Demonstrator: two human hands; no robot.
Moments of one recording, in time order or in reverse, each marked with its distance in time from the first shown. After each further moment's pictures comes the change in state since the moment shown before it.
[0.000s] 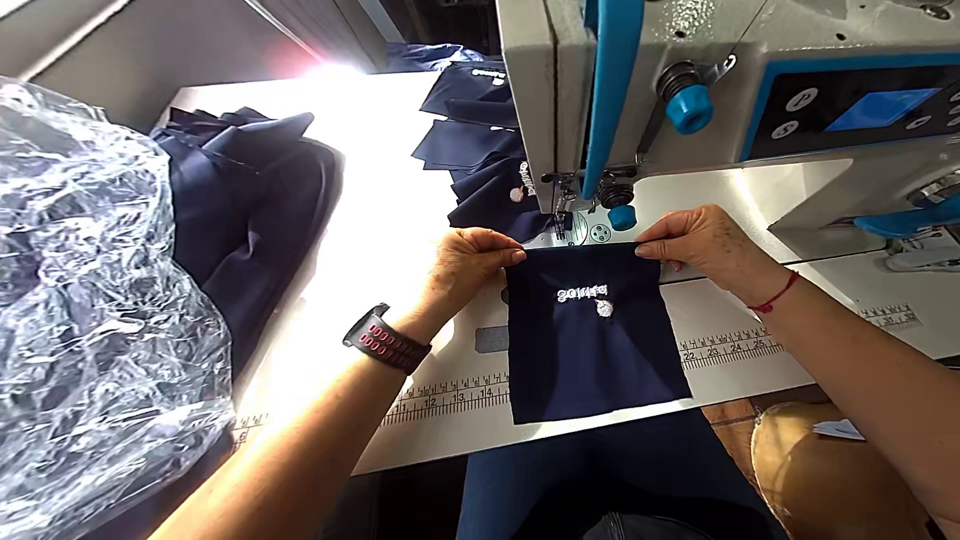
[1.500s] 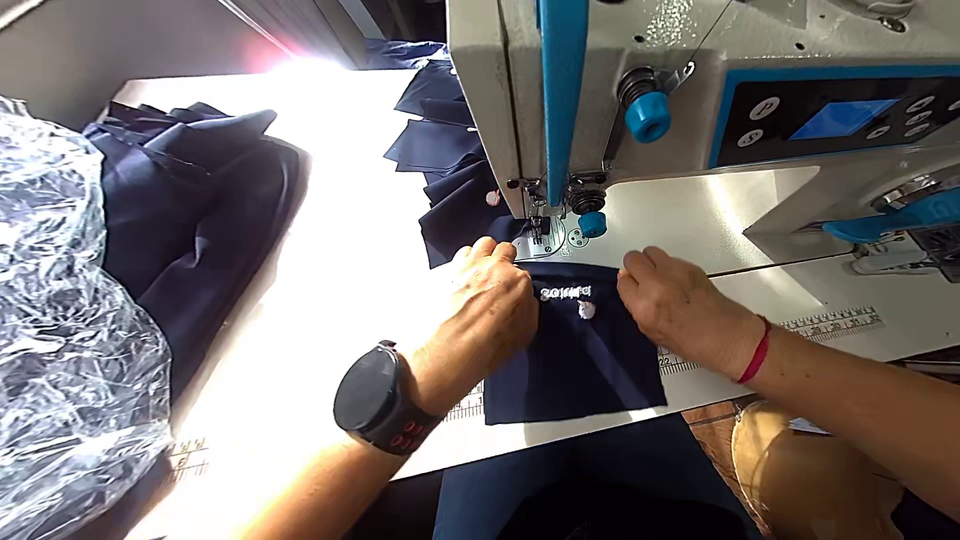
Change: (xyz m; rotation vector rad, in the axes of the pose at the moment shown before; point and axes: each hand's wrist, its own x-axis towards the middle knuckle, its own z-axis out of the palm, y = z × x) left_hand -0.023 0.030 0.038 0.912 -0.111 0.546; right_hand -0.041 0.004 0.024 -1.051 0.038 -0.757
